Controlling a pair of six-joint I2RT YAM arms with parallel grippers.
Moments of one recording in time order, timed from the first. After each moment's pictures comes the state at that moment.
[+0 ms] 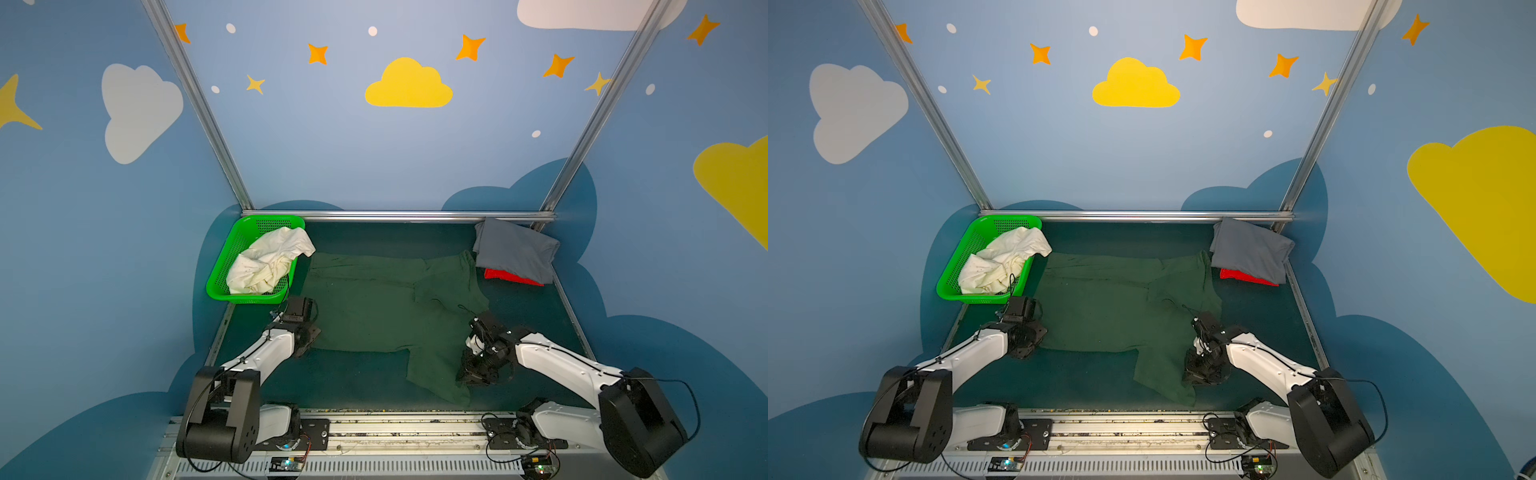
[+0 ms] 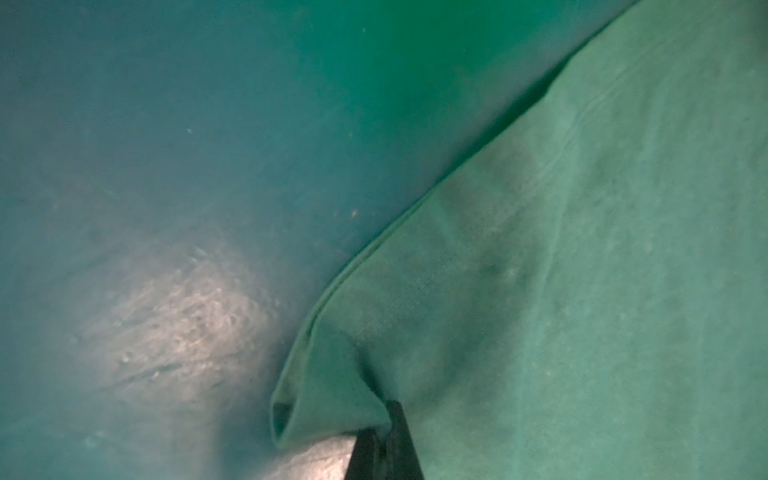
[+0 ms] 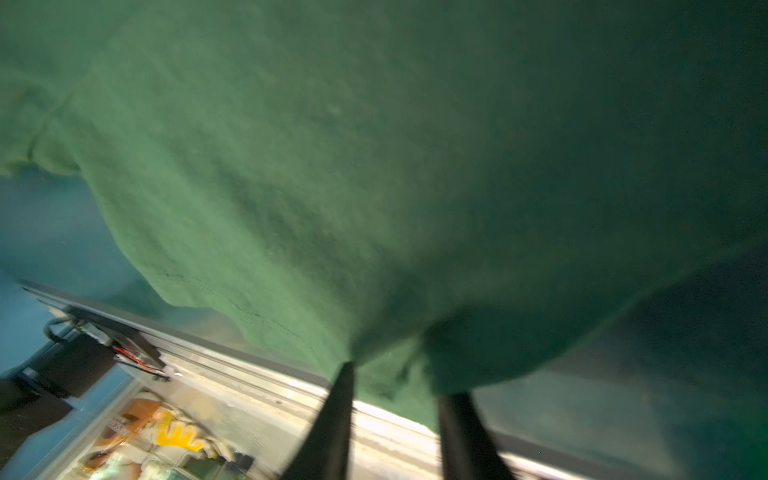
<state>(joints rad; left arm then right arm) -0.08 1.29 0.52 -0.40 -0.14 -0.98 0.55 1.22 0.56 -0.79 -0.41 0.74</state>
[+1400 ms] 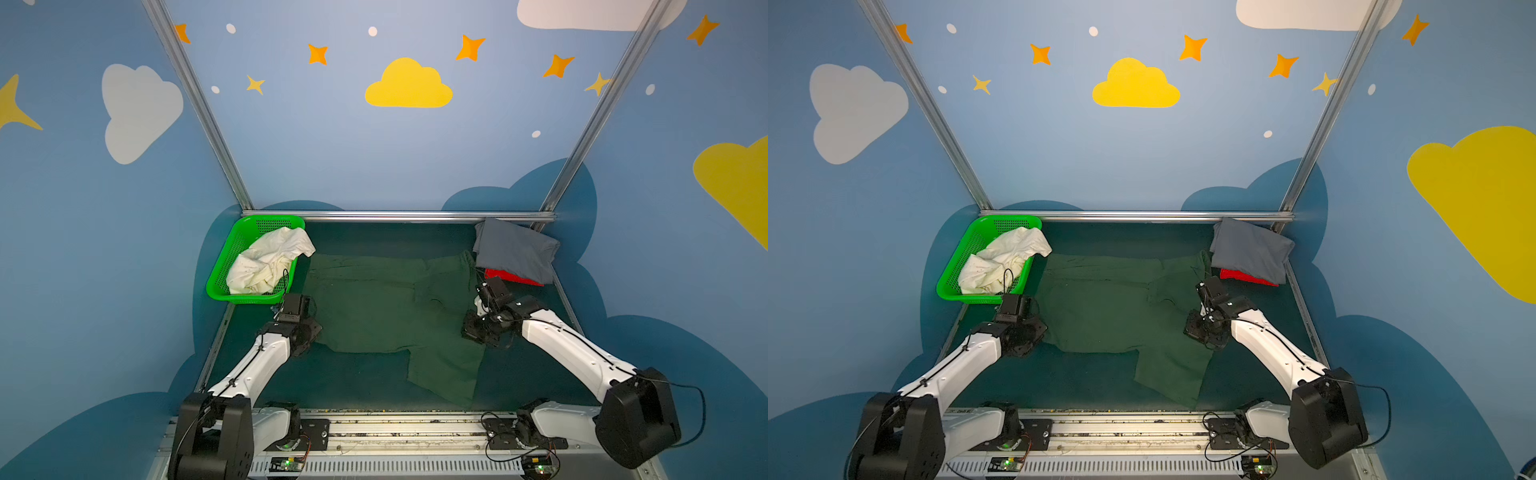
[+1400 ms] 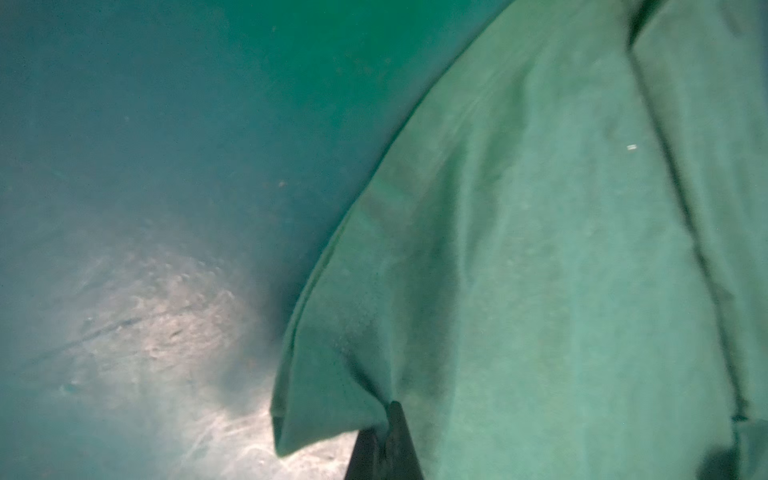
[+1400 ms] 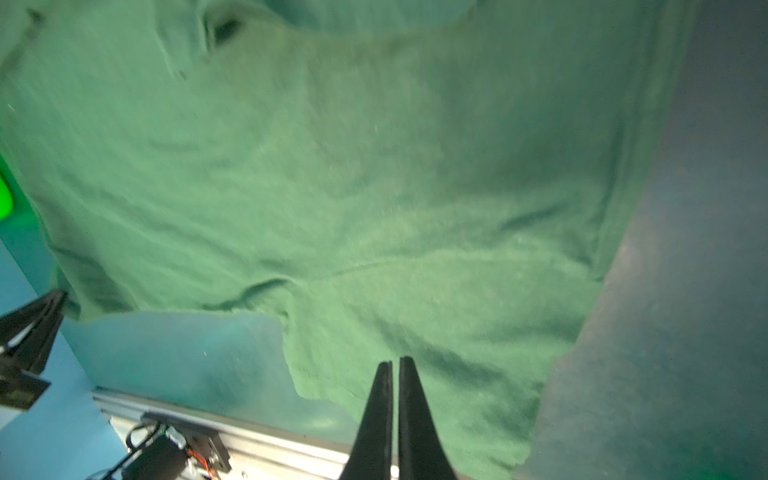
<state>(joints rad) -0.09 1.15 0.57 -0.49 -0.04 -0.95 0.44 1.27 0.88 -0.82 -0.21 0.75</state>
